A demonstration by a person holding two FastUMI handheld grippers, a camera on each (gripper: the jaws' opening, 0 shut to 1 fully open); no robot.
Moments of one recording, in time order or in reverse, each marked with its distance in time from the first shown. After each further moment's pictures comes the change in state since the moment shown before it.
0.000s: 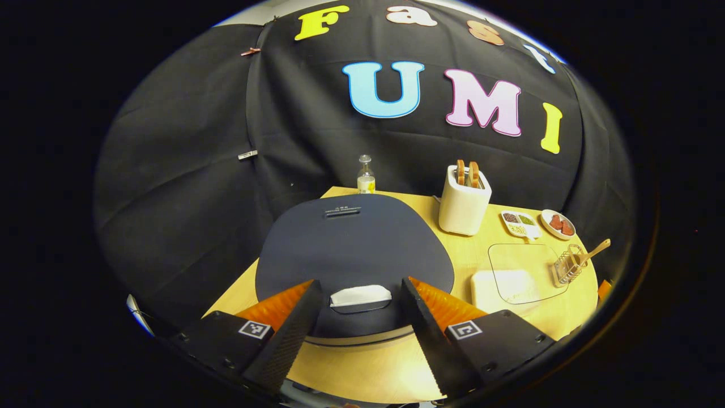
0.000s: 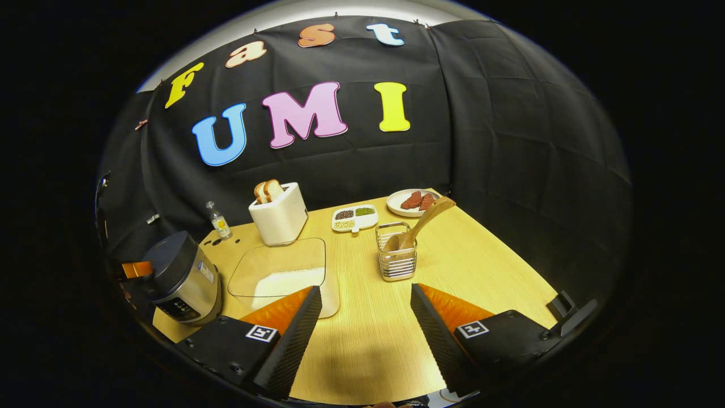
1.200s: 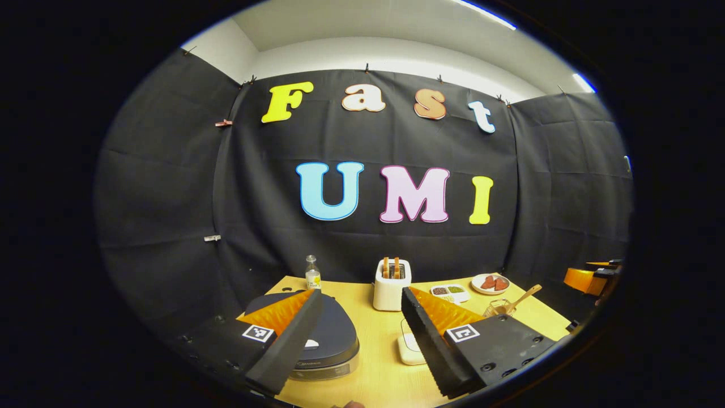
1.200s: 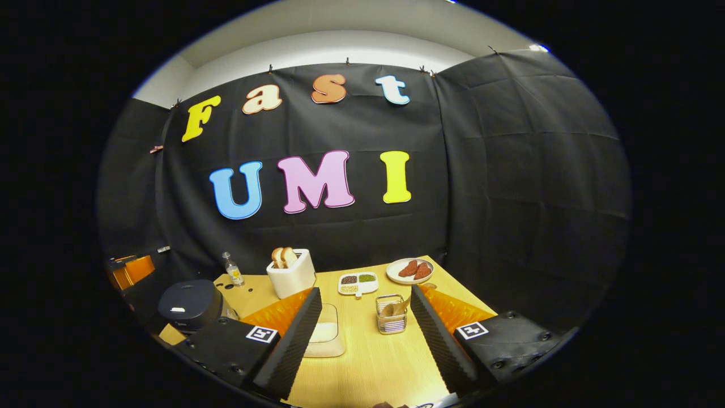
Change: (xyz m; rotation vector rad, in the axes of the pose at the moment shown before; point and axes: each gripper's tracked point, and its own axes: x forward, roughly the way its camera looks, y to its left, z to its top) left arm -0.154 -0.091 0.113 0.041 -0.482 -0.237; right arm -0.086 0.013 0.126 -0.049 -0.275 0.007
